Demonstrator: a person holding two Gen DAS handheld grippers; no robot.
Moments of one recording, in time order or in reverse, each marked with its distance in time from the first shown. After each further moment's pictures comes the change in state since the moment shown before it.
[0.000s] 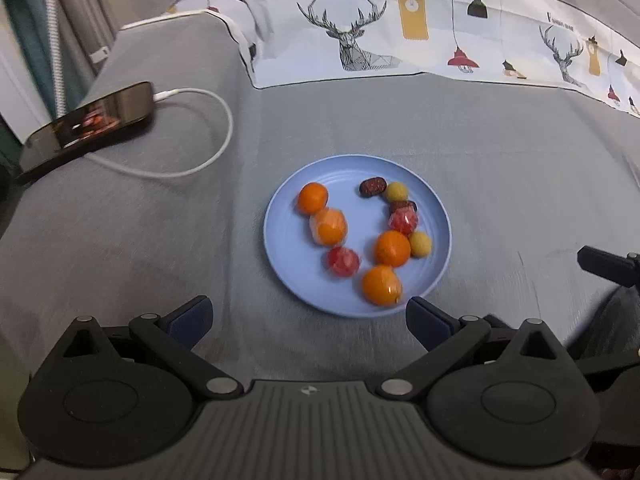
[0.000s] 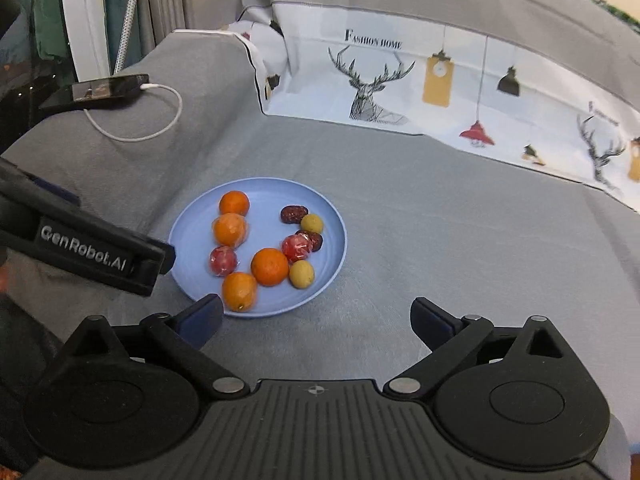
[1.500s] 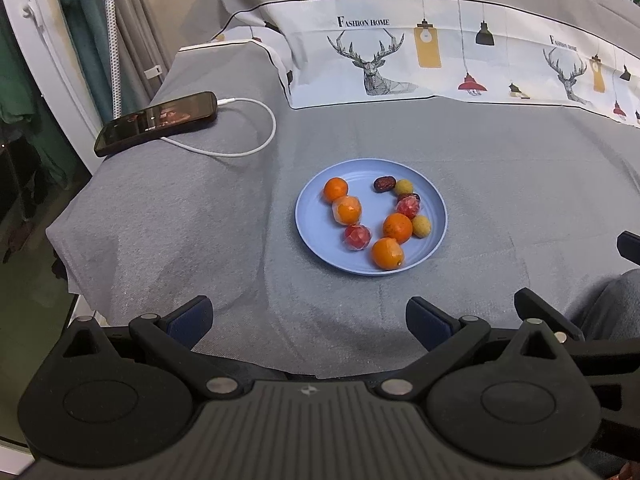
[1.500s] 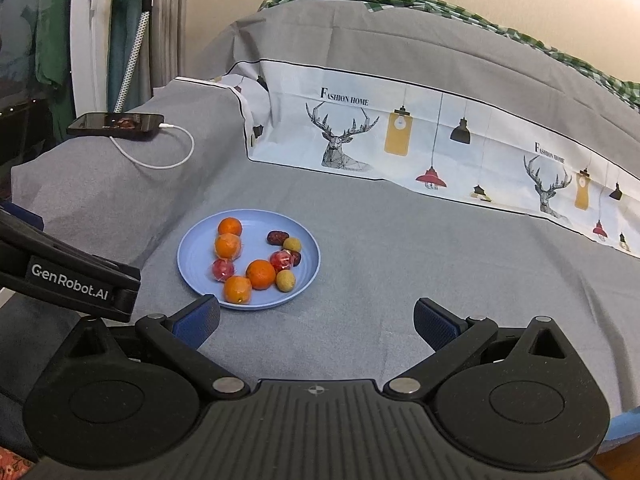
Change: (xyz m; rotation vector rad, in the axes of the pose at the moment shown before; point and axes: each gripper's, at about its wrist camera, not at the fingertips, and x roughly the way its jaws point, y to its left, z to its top) left arm -0.069 -0.012 -0.056 -0.040 -0.098 0.094; right arm -0.082 0.017 -0.038 -0.014 -0.153 -0.108
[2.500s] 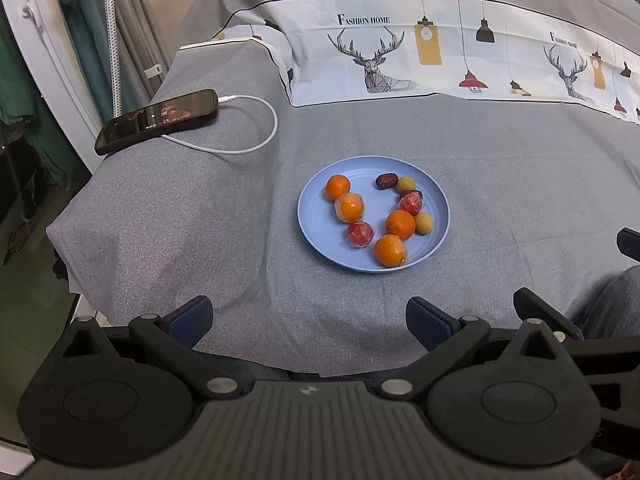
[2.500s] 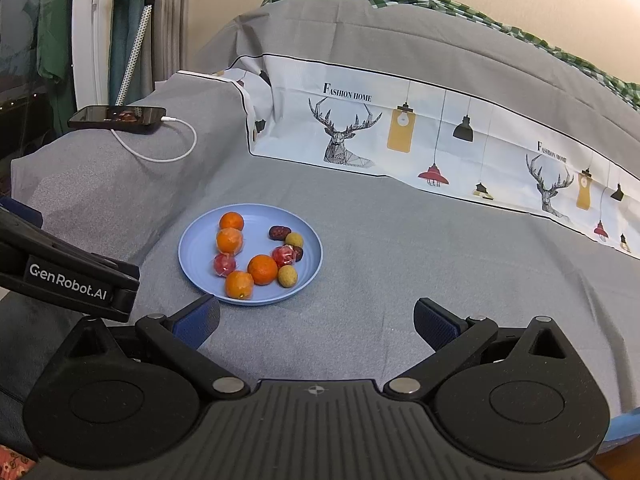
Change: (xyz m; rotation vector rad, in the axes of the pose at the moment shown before) left arm 0.003 0.003 -0.003 0.004 0.002 0.003; right arm 0.003 0.006 0.000 -0.010 0.007 -0.002
